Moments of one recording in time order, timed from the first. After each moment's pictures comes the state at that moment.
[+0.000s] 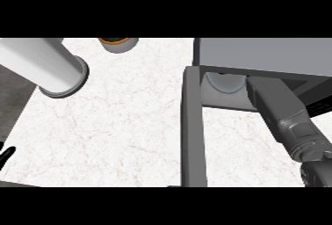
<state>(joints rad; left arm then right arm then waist) 0.36 0.16 0.42 -2.13 0.69 -0.70 0.20 -1.13 -0.23 -0.31 -0.07 0.21 -0.37 -0.65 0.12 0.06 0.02</state>
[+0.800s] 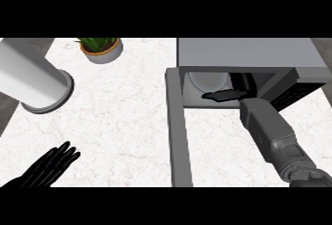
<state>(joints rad) 0.34 0.04 0.20 -2.03 0.42 -0.89 0.16 -0.95 -0.15 -0.38 -0.13 0.09 0.13 -0.79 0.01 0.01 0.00</state>
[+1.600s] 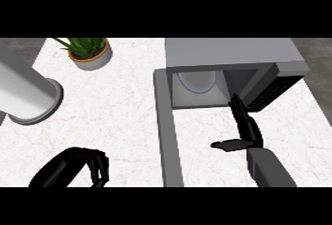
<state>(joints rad) 0.17 0.00 0.05 -1.84 0.06 -0.77 0.00 -0.50 -0.09 -0.27 -0.36 0.12 0.19 -0.89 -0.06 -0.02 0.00</state>
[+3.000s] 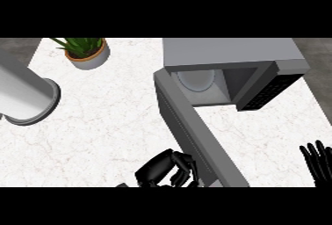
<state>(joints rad) -0.14 0.00 -0.65 -1.32 -0.14 -0.16 -0.22 0.33 -0.28 -0.19 -1.47 -0.27 0.51 -0.63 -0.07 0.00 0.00</state>
